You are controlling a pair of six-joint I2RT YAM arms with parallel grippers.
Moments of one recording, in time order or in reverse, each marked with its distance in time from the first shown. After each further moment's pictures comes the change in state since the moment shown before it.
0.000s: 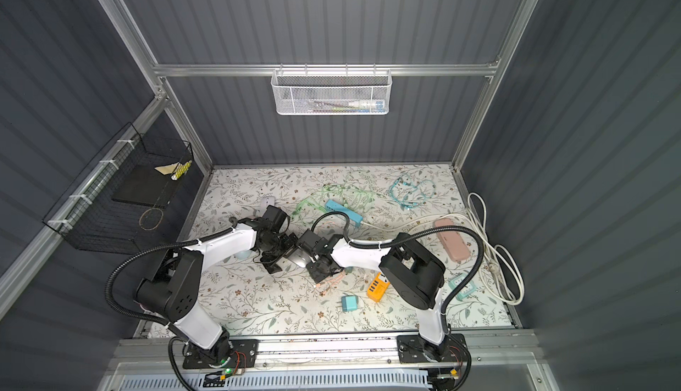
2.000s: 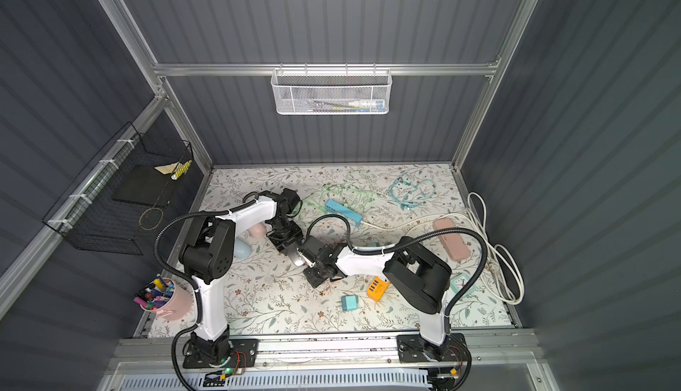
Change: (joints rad) left arm 0.045 0.364 0.477 -0.381 -0.111 0.061; right arm 0.027 -0.065 -0.137 0.233 -0.048 -0.056
